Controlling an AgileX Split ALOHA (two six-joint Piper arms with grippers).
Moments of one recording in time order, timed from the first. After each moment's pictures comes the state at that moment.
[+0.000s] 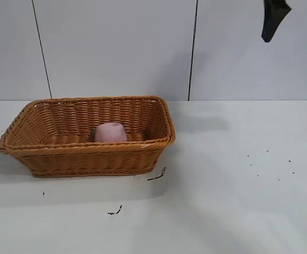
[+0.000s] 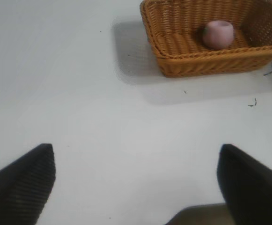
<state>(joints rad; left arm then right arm) -0.02 -0.01 -0.50 -0.04 1.07 0.08 0.03 1.36 -1.26 0.05 1.21 -0.09</state>
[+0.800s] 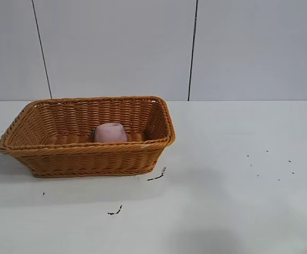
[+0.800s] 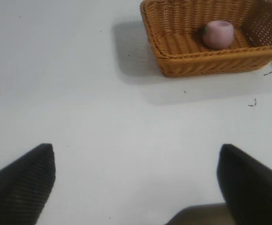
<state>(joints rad) -0.02 -0.01 -0.50 -0.04 1.07 0.08 0.03 0.18 -0.50 0.04 1.01 -0.09</state>
